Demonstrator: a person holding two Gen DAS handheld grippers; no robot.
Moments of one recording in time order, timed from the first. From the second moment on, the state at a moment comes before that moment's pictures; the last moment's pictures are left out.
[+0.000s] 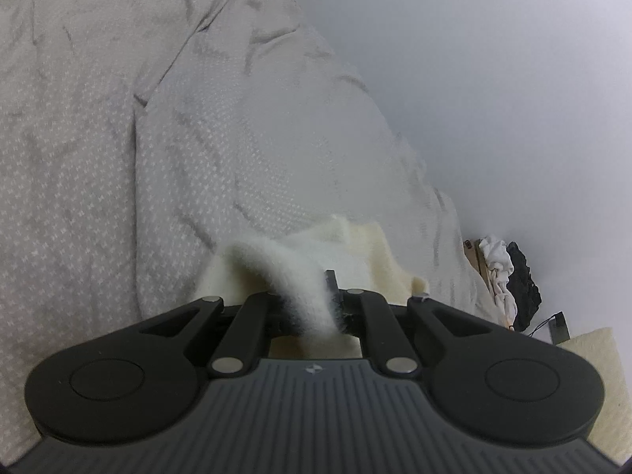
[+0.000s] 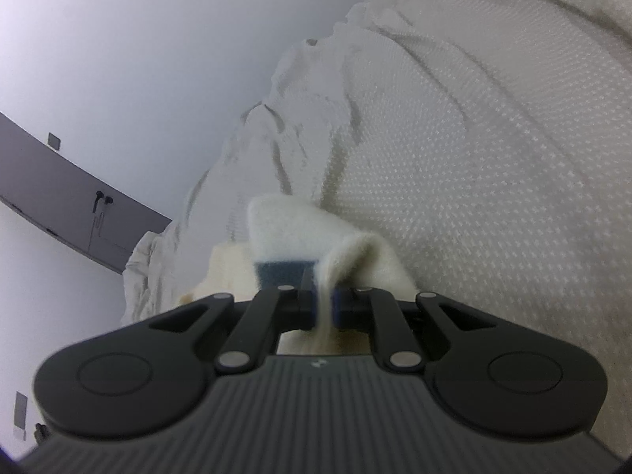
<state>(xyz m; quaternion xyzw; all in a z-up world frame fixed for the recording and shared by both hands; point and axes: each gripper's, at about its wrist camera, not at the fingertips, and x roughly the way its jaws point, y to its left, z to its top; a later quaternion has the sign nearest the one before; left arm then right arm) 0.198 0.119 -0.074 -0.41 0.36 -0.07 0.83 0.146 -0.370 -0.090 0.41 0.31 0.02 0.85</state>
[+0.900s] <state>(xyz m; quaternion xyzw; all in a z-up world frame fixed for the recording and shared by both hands) 0.079 0.020 0.000 -0.14 0.30 -0.20 0.92 0.083 -0.291 -0.030 0.25 0.30 0.10 0.92</state>
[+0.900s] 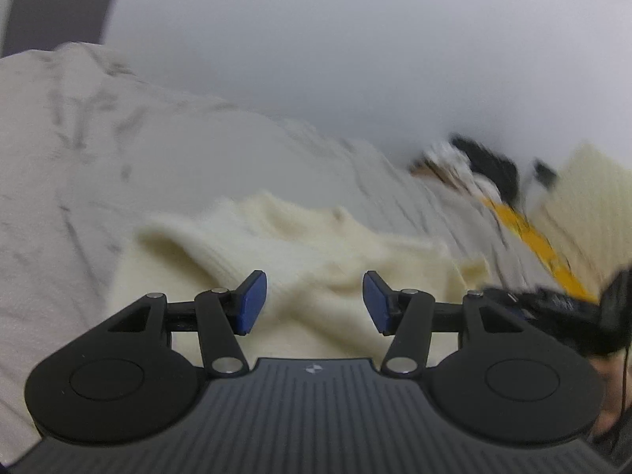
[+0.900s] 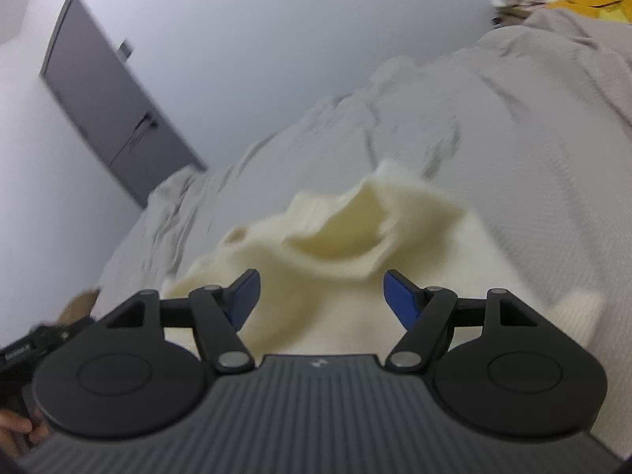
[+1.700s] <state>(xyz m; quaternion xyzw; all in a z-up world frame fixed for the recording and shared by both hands) 0.146 0.019 -0.037 -0.11 0.32 -0.04 0.94 0.155 -0.270 -0.065 0.10 0.36 0.06 0.93</state>
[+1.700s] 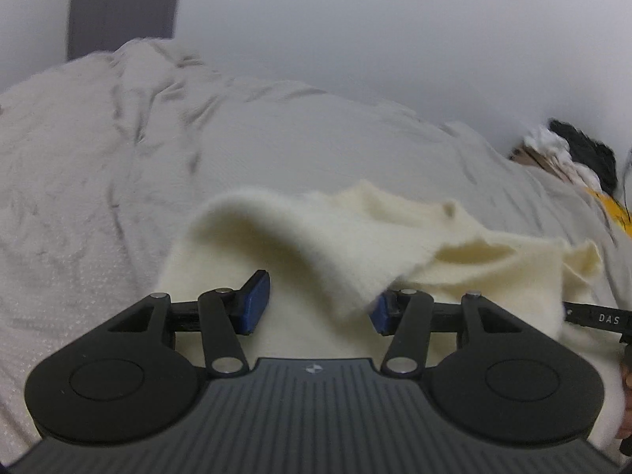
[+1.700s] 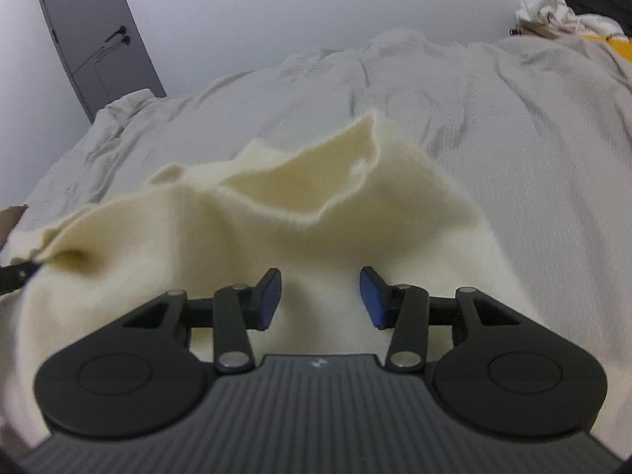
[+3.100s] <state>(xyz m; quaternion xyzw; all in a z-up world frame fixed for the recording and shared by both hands) 0.003 0.005 -0.011 -0.19 0.34 -0.07 0.92 0.038 -0.250 -0.022 0.13 0.32 0.09 0.93</state>
